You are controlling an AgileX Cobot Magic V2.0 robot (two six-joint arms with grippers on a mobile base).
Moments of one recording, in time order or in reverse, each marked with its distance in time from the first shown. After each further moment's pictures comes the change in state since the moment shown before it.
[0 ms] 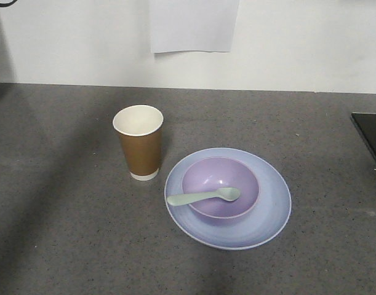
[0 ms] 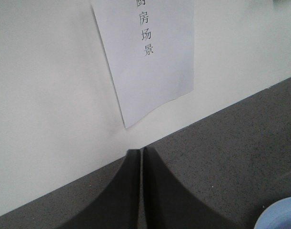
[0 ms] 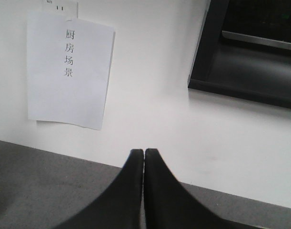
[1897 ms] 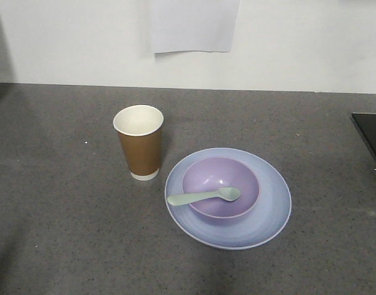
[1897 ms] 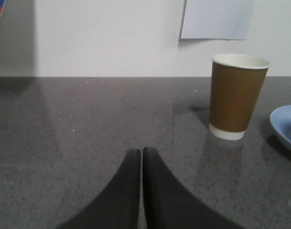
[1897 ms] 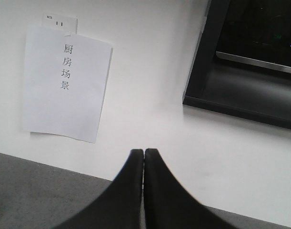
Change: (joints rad) left arm 0.262 -1.443 1.789 -0.045 -0.569 -0.209; right arm 0.000 0.000 0.000 -0.036 -0.039 0.000
